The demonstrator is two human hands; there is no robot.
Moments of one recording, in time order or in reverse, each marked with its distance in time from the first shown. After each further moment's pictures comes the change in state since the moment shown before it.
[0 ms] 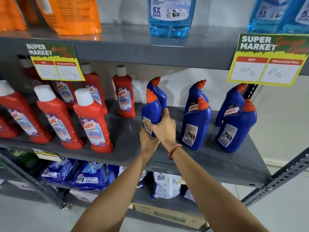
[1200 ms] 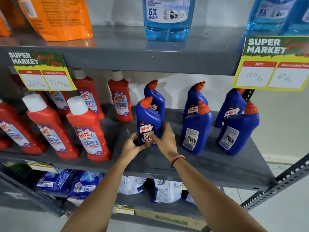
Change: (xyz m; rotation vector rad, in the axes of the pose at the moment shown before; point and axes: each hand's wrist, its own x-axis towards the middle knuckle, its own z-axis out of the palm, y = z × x) left_hand 0.033 -0.042 -0.057 0.211 -0.170 -0.017; right_hand -0.002 0.053 0.010 0.120 -0.117 0.079
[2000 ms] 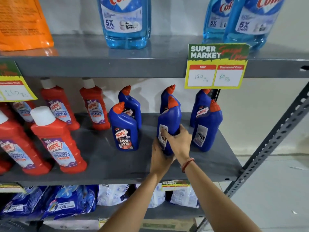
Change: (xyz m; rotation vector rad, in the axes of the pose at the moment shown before) left_hand -0.059 0.065 0.161 -0.095 -0.053 0.186; right_hand -0.016 0.006 -0.110 -0.056 0.436 0.062
